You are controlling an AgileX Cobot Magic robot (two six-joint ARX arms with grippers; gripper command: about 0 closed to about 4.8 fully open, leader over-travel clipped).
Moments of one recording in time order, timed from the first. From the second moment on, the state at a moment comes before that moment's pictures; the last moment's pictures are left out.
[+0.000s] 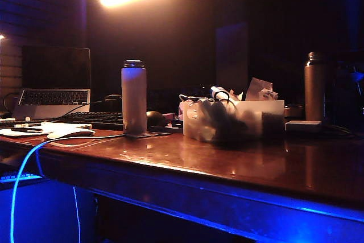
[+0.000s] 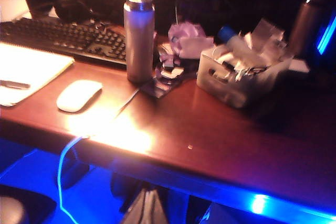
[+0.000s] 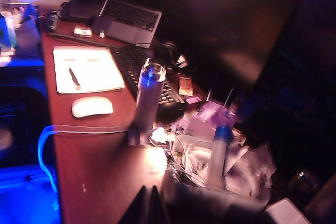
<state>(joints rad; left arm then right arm) -0.27 0.10 0.51 -0.55 0.07 -0.04 1.01 0.84 1.23 -0.51 0.52 -0.15</state>
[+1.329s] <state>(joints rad) -0.27 0.10 0.08 -0.26 0.07 -0.06 0.92 0.62 0.12 -0.02 0.36 0.00</state>
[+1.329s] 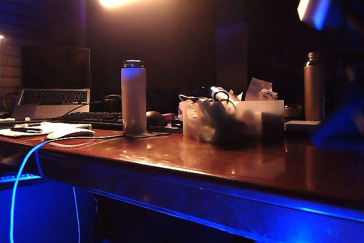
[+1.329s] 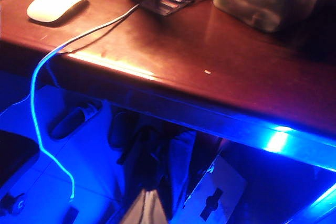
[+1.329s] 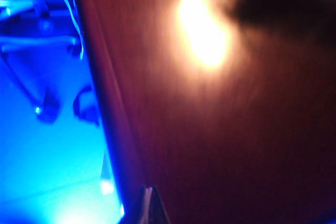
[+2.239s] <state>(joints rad) -0.27 0.10 0.08 -0.32 0.07 -0.06 0.92 0.60 0.06 0.14 0.36 0.05</state>
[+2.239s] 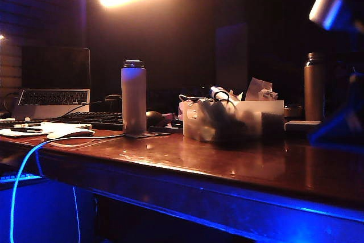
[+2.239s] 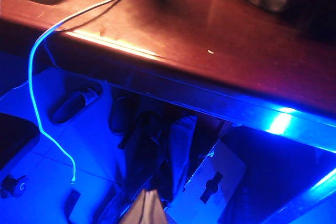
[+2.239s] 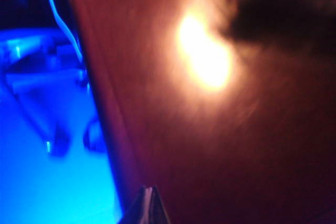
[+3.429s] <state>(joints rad) -0.27 0.10 0.08 -0.32 0.07 -0.06 0.40 0.00 0.01 -0.09 0.02 0.05</state>
